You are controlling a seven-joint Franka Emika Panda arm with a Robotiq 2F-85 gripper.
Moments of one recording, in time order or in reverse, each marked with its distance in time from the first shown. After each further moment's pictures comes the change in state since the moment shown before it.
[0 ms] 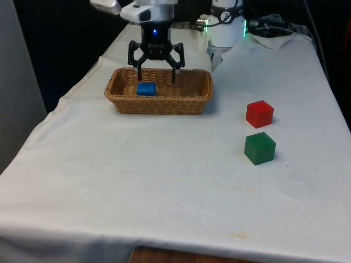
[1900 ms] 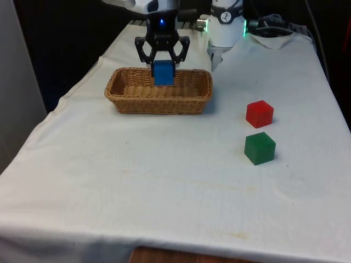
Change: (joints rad) arm -0.012 -0.075 0.036 0.059 -0.161 -0.170 0.071
